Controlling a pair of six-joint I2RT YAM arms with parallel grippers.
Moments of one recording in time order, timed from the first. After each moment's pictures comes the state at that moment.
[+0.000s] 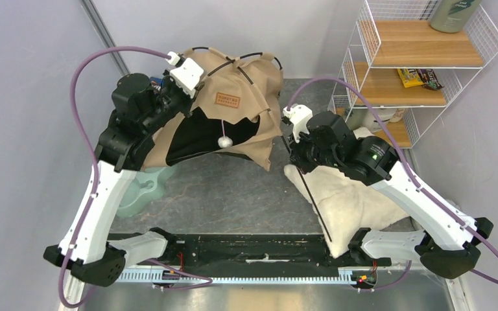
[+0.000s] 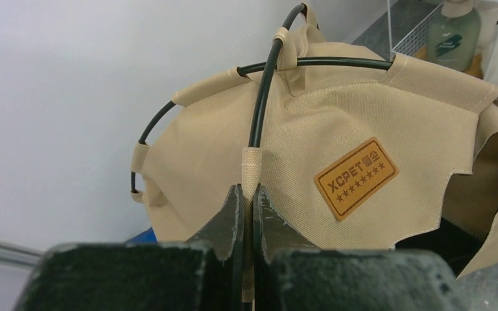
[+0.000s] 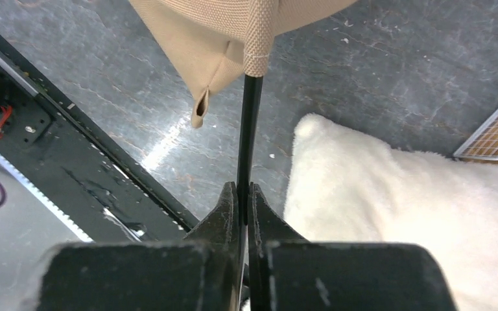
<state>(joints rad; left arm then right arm) -0.45 1.13 1.60 -0.55 0.12 0.46 0.85 1.18 1.47 -0.99 0.06 0.09</state>
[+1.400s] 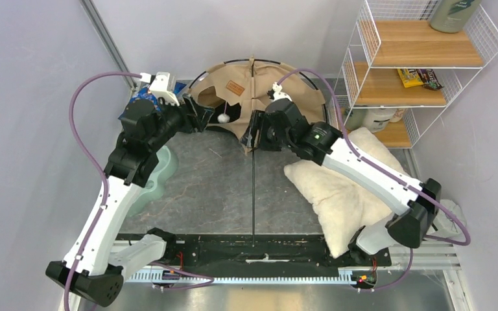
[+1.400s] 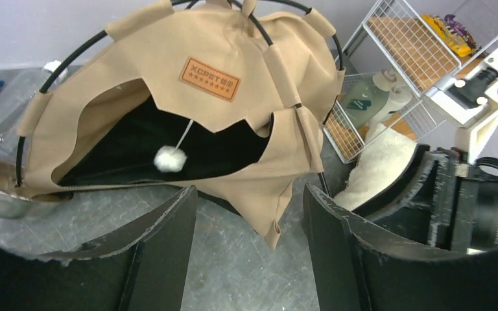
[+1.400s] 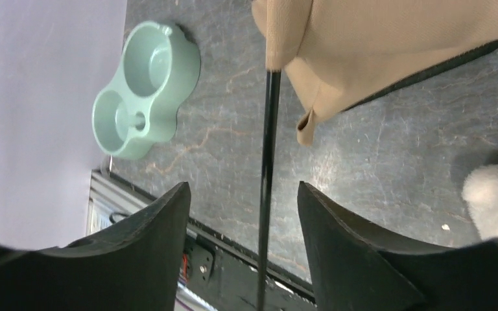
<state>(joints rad) -0.34 1.01 1.24 -0.36 0.16 -0.30 0.85 1.52 1.53 -0.62 0.14 0.80</state>
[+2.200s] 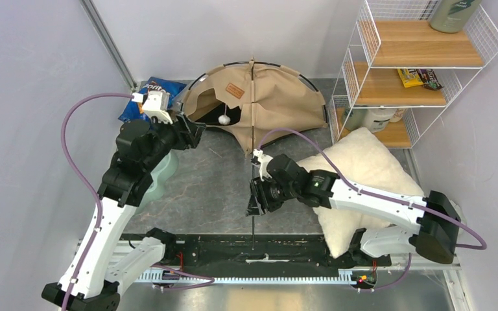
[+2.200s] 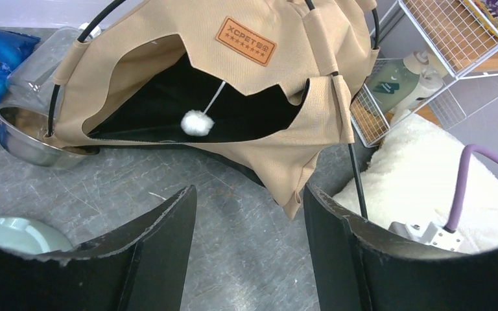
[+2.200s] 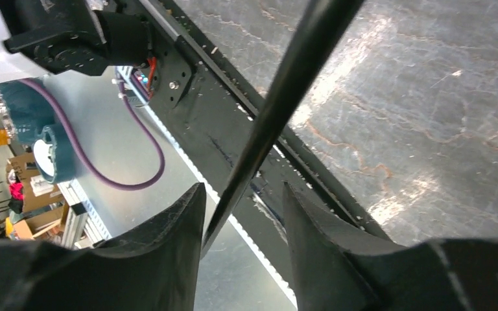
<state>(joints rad) -0.34 0.84 1.10 -0.44 0.08 -0.30 1.05 1.30 0.94 -0.40 -0.28 0.66</state>
